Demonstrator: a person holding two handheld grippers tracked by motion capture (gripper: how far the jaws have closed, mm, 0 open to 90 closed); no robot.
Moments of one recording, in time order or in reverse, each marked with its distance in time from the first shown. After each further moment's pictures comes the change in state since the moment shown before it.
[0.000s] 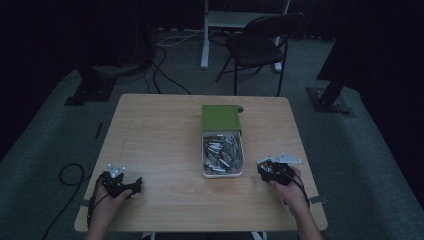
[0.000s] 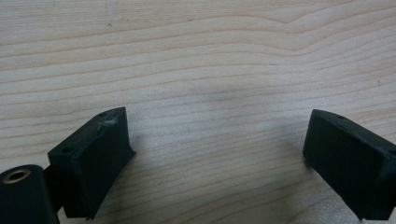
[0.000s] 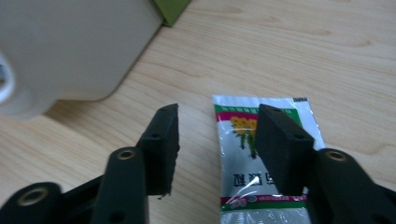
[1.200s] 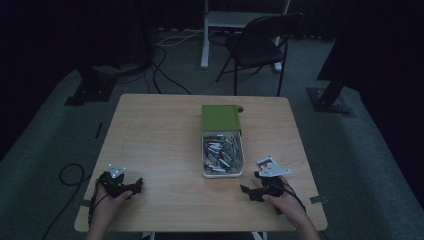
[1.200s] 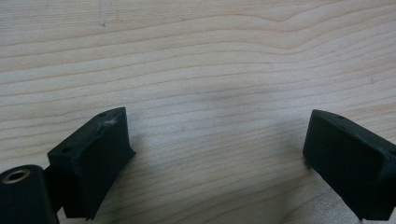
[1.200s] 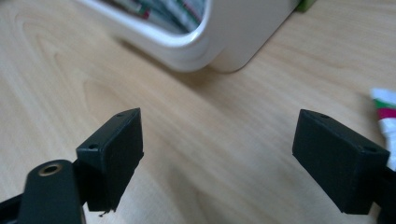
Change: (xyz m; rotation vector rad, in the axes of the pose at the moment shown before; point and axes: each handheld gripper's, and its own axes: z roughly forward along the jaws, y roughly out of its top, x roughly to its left) left arm -0.001 0.000 0.000 -0.001 -0.012 0.011; right arm 0.038 -0.023 0.002 -0.009 0.294 -0.143
